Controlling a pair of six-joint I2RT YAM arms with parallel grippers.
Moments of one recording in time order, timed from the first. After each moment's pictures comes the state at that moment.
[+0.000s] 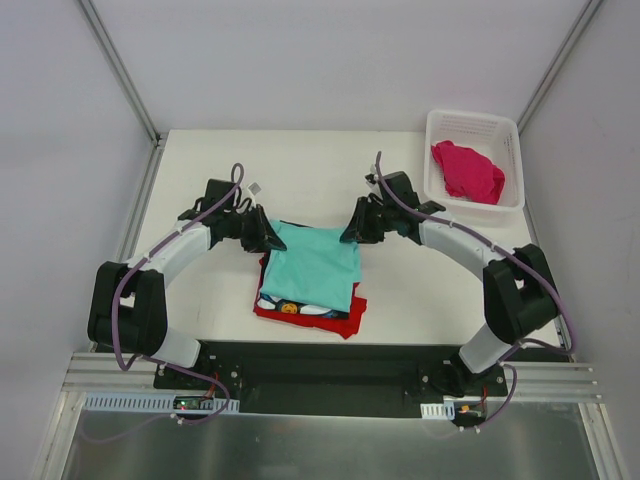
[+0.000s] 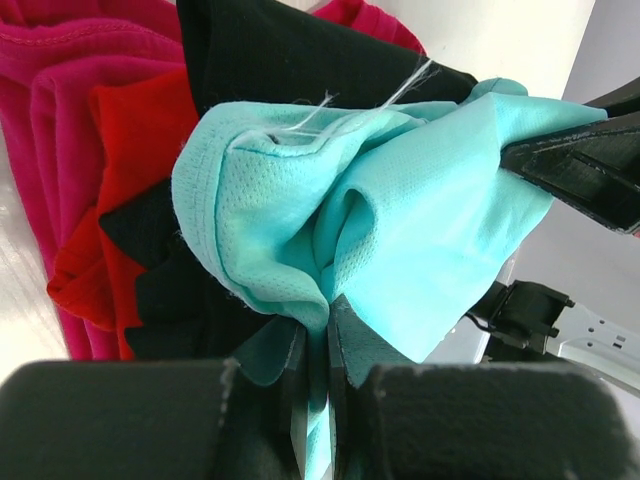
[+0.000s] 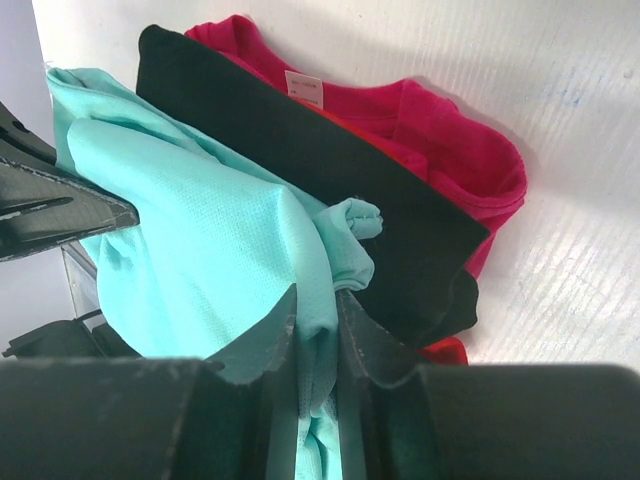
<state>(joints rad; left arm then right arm) -0.21 1.46 0.90 -0.38 0.68 -0.62 0.52 1.62 1.11 -0.32 -0.40 0.63</state>
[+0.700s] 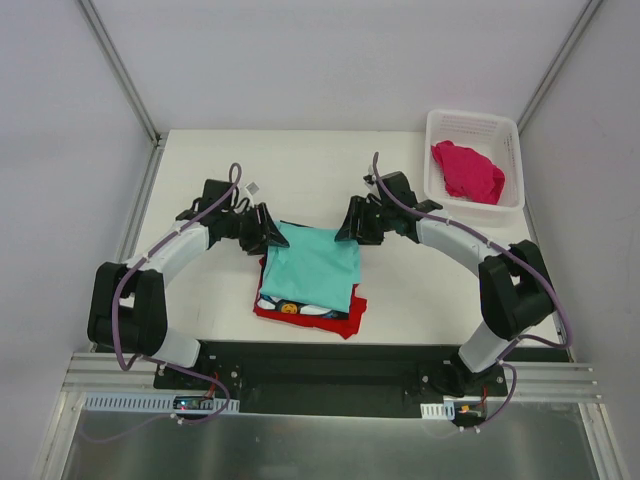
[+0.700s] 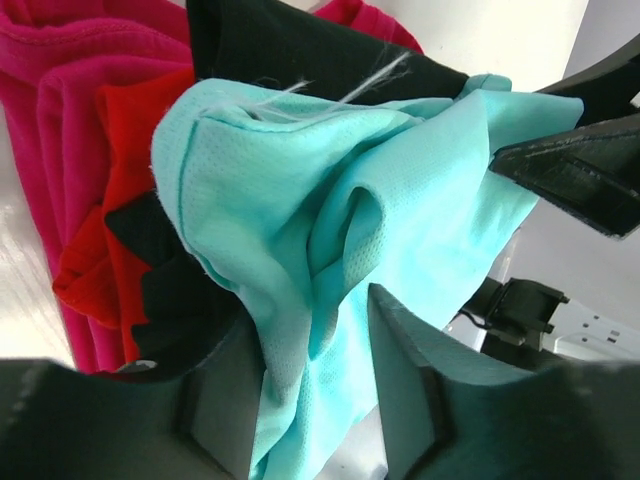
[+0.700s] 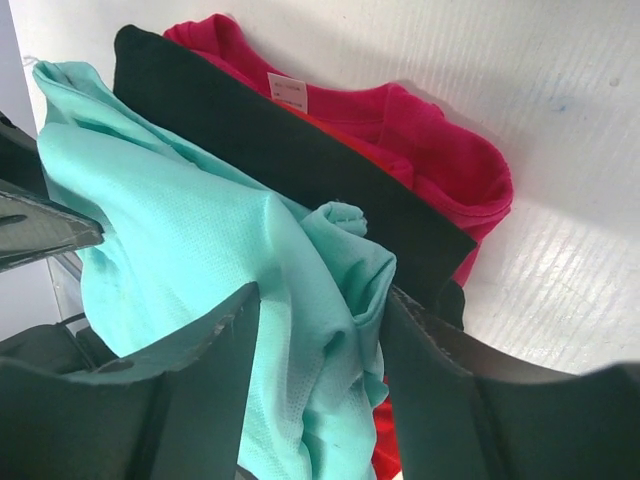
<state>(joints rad) -0.20 1.46 0.90 -0.38 0.70 -0.61 0.52 1.66 1.12 -0.32 -0.40 0.61</state>
